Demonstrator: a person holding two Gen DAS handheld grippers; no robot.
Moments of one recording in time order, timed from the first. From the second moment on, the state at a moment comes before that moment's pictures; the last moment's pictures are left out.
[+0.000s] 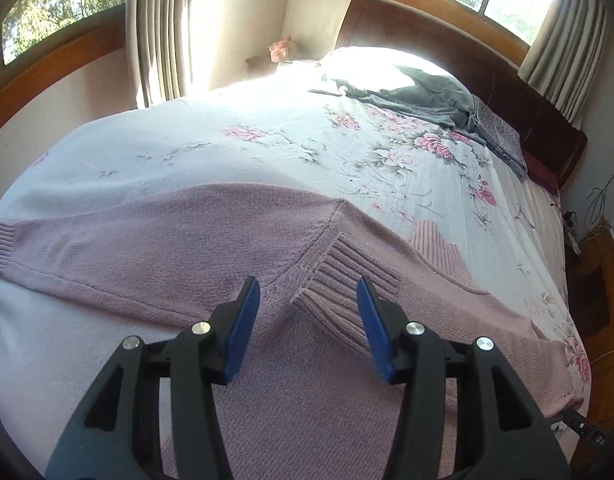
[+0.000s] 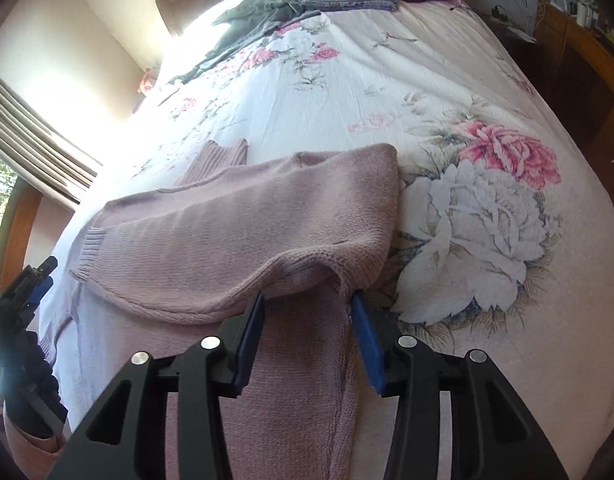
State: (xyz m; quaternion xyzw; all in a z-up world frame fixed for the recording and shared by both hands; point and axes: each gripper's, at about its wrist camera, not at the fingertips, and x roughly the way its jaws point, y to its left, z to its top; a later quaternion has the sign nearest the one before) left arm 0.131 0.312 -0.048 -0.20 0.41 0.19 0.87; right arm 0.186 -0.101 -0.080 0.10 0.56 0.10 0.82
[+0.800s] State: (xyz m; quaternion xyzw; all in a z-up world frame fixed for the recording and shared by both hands) left arm 0.099 0.378 -0.079 -0.22 0.49 0.10 0.84; right arm 0.150 -0.030 -0.062 0.08 0.55 0.11 0.82
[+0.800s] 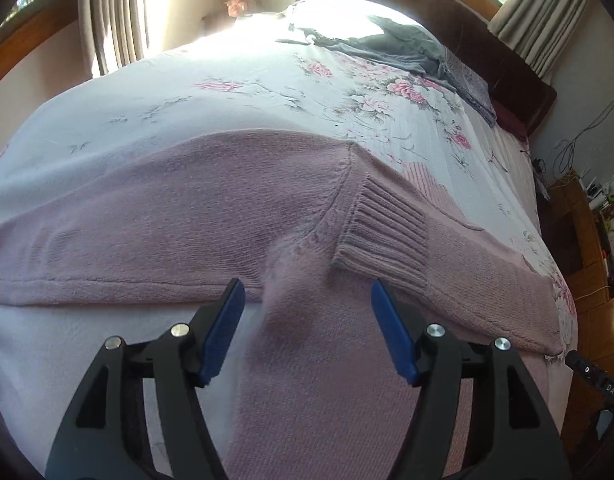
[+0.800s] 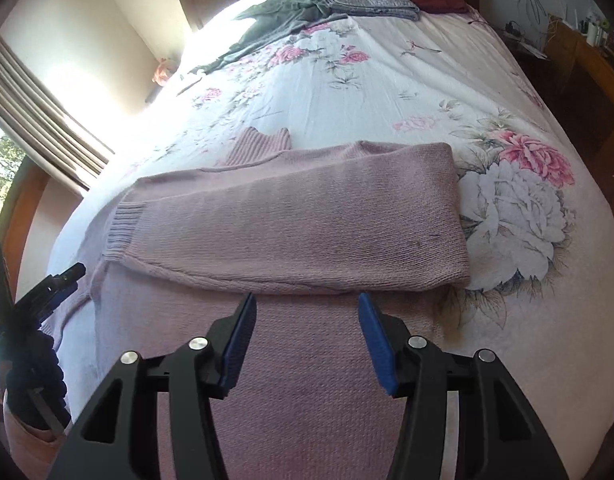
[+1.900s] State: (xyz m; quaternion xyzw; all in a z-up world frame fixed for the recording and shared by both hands) left arm -0.111 0.754 -0.162 -0.55 0.30 0.31 0.72; right arm 0.110 0.096 -0.105 0.00 0.57 0.10 0.81
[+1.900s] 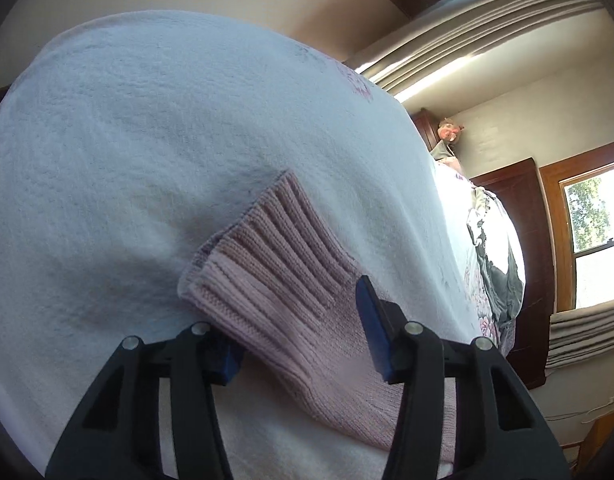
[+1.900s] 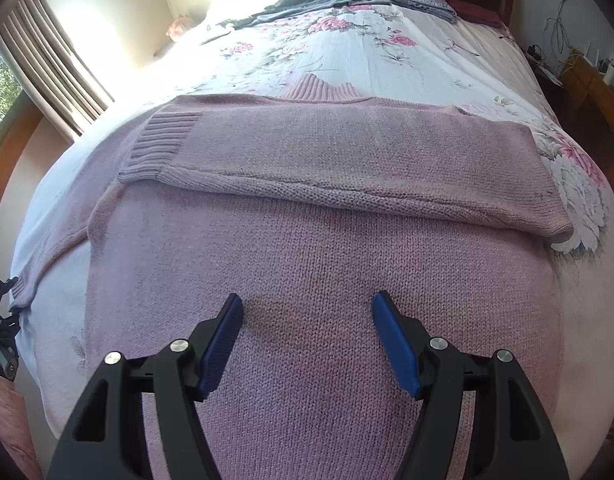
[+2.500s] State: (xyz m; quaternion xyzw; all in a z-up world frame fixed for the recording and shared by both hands) left arm -0.023 0.652 -0.041 -0.39 0.31 0.20 0.85; right arm 0.105 0.088 -0.089 0.01 0.57 0.11 0.81
